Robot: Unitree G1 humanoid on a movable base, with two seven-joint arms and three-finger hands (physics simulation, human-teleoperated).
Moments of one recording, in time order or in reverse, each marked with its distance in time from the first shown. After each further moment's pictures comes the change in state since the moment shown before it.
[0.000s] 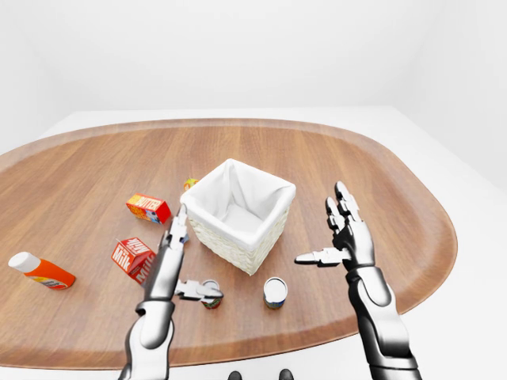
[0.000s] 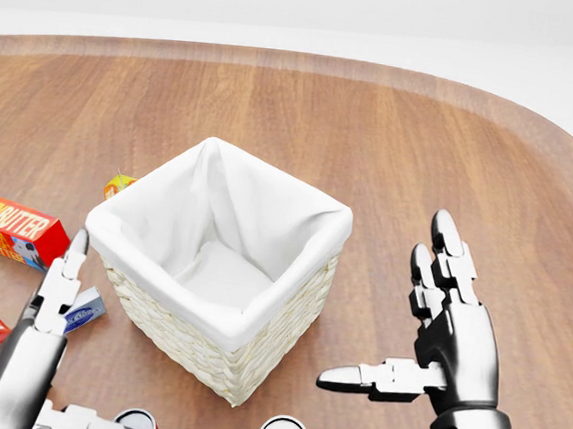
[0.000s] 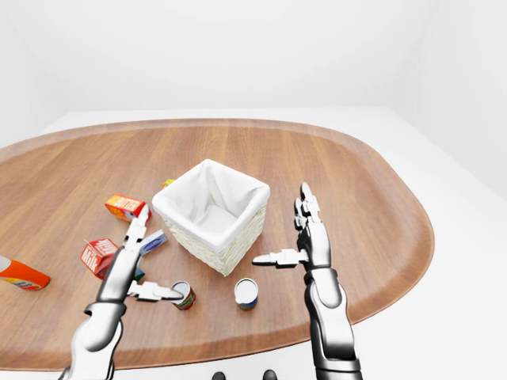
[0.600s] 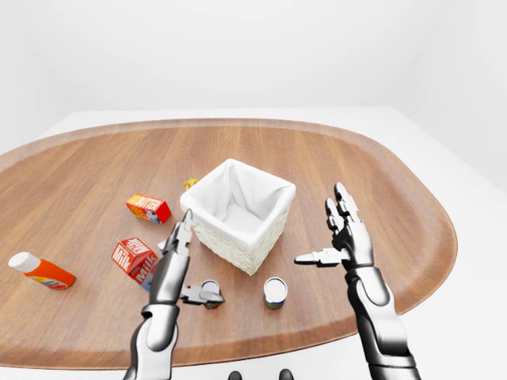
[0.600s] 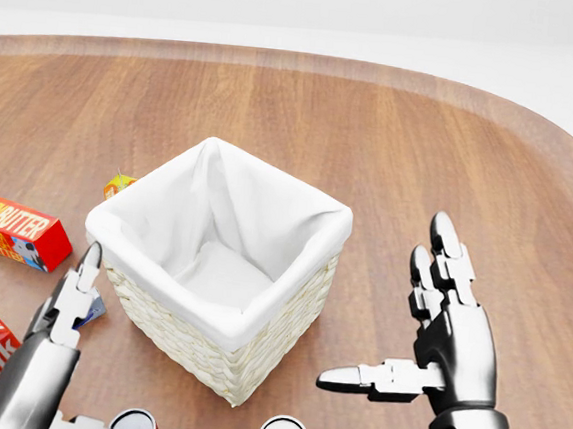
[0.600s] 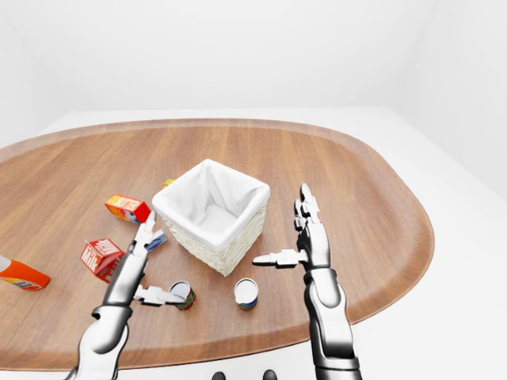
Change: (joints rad) left arm 0.010 0.006 -0.015 0.076 0.049 -0.068 0.037; right arm -0.006 -0.001 -0.001 0.031 -0.004 -0.021 0.000
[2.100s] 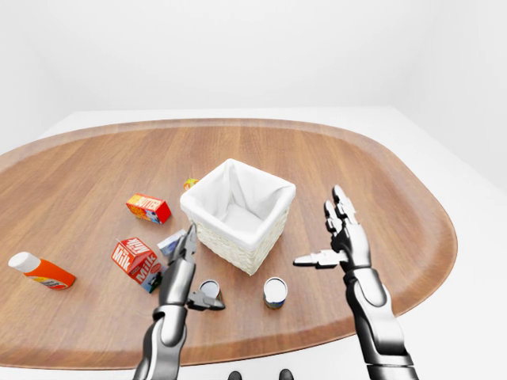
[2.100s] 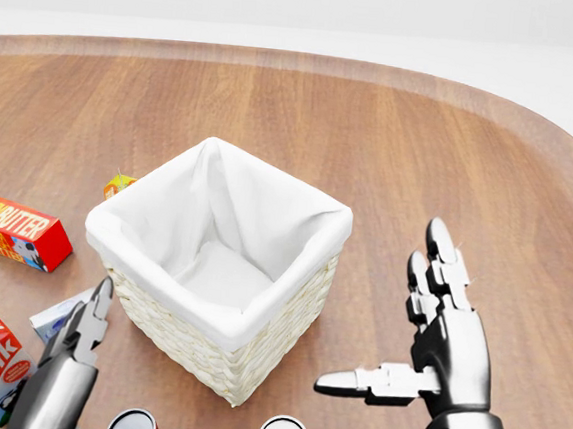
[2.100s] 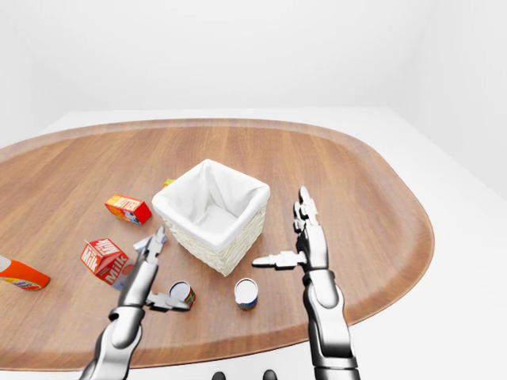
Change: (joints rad) left arm -0.052 0.025 -0.031 0.255 0.052 -0.006 0.114; right arm 0.000 0.000 0.005 0.046 -0.014 -0.035 0.000
